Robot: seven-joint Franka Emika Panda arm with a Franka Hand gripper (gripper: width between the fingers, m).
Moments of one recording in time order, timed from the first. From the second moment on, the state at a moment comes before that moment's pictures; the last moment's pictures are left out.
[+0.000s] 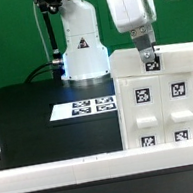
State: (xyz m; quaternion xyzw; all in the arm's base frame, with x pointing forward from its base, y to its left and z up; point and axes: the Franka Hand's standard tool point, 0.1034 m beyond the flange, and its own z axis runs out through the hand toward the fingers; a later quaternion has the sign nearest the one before) arm 0.630 0.096 0.154 -0.62 0.77 0.03 0.12
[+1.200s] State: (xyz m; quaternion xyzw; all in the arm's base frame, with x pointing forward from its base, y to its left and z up) arm 0.626 0.120 0.182 -0.95 0.29 0.03 0.09
